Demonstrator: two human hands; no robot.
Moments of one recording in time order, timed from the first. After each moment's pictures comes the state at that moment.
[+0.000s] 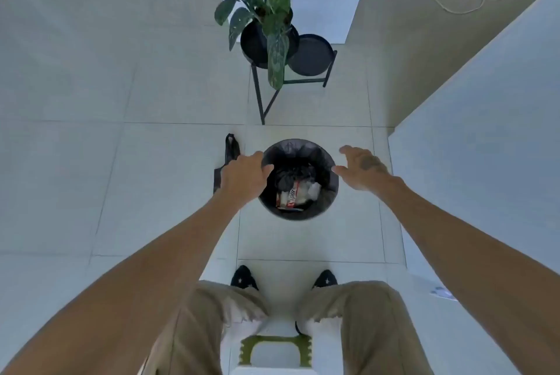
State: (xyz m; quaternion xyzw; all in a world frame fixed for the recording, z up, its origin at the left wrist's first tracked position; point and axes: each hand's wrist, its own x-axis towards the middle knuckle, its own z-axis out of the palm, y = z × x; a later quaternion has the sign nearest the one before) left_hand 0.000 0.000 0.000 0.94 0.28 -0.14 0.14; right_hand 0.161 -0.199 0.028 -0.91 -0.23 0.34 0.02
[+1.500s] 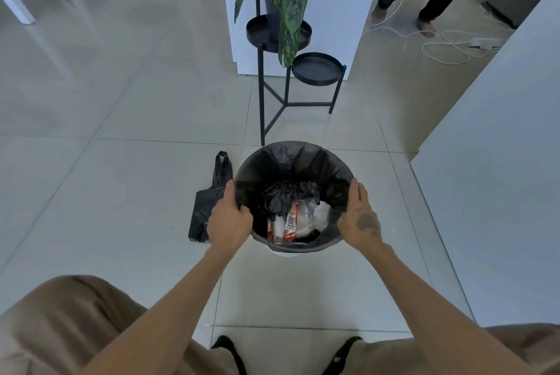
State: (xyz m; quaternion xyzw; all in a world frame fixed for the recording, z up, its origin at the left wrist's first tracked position) left_hand -0.073 -0.003 -0.297 0.82 0.43 0.14 0.34; right_hand 0.079 -0.215 -0.283 -0.95 -0.20 0.12 0.21
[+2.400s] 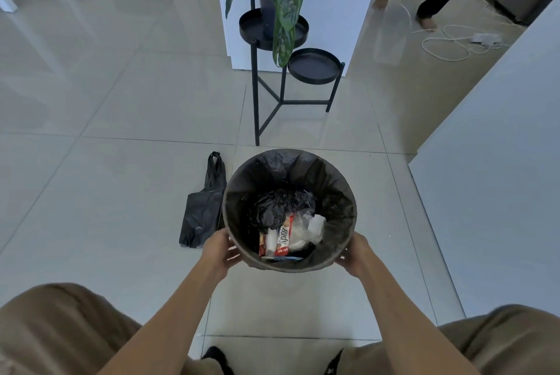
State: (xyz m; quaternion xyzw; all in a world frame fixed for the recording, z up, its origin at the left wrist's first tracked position) left_hand -0.081 0.006 -0.344 0.40 0.55 0.01 0.73; right_hand 0.092 -0.228 -0.340 -0.67 0.23 0.39 0.58
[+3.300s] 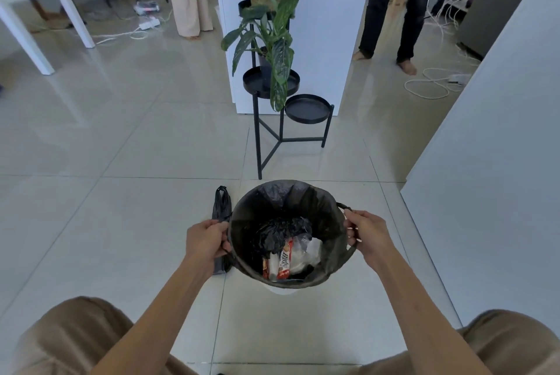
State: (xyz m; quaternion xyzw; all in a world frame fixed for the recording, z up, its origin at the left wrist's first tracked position) left_hand -0.087 0.024 -0.239 0.54 0.51 0.16 0.65; right_hand 0.101 -0.235 -0.226 -0.69 0.07 0.27 0.66
